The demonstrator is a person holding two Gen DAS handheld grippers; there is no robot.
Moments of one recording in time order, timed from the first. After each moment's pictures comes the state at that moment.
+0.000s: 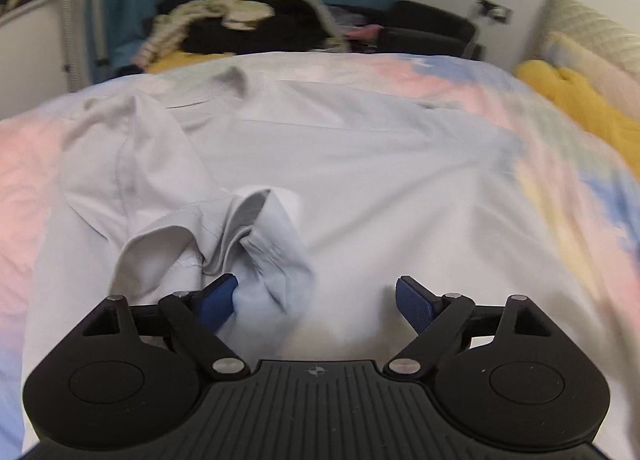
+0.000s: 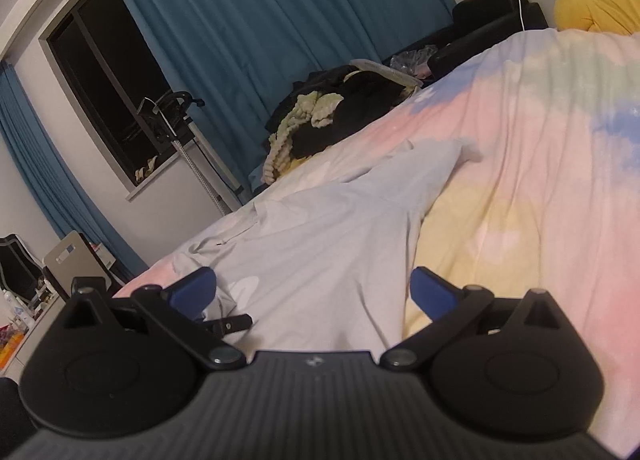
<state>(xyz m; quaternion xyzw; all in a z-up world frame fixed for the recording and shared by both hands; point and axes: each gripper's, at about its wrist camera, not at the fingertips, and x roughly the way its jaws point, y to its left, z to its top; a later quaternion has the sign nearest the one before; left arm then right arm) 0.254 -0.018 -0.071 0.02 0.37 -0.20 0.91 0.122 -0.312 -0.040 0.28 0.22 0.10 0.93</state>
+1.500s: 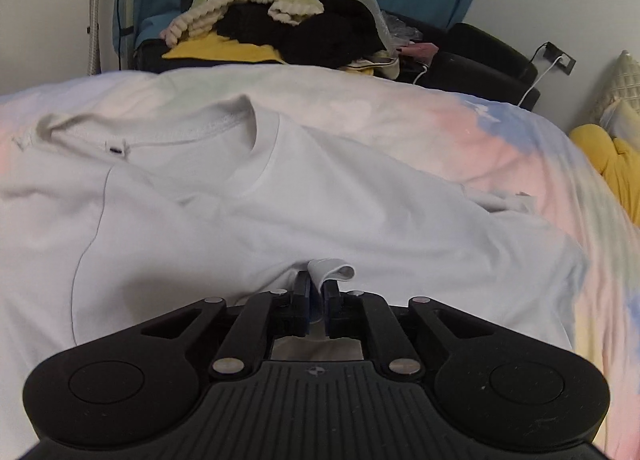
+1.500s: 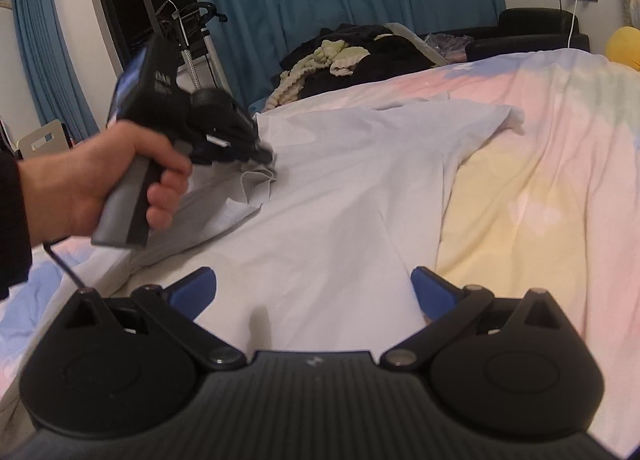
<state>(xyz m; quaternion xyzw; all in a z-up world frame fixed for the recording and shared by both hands) 0.384 -0.047 -0.080 -0.06 0.40 -0.13 0.91 0.156 -0.249 -0.100 0.13 0.28 0.12 0.95</state>
